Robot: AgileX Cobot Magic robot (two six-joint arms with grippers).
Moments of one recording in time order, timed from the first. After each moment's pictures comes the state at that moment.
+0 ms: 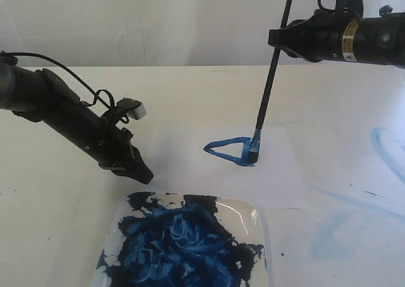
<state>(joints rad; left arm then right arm) -0.28 2.07 -1.28 -0.88 0.88 1.20 0.22 1.76 -1.18 -1.35 -0.53 1.44</state>
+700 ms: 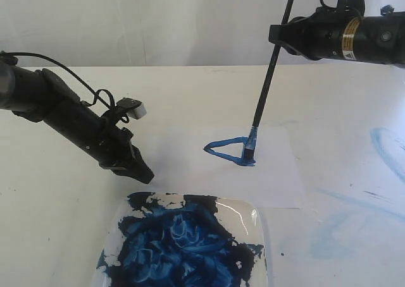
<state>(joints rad) -0.28 2.07 -1.28 -0.89 0.88 1.20 0.22 1.76 -1.18 -1.31 -0.53 1.44</state>
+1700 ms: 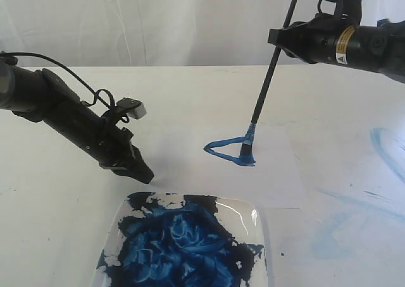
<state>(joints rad) -0.28 2.07 -1.28 -0.89 0.88 1.20 0.22 1.82 -1.18 -1.09 -0.53 1.23</state>
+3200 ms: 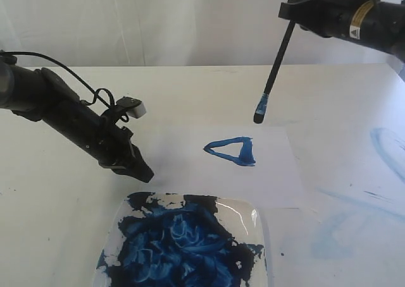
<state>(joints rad) -0.28 2.06 -1.28 -0.89 0.88 1.20 0.22 1.73 -1.18 -0.88 -0.47 0.98</state>
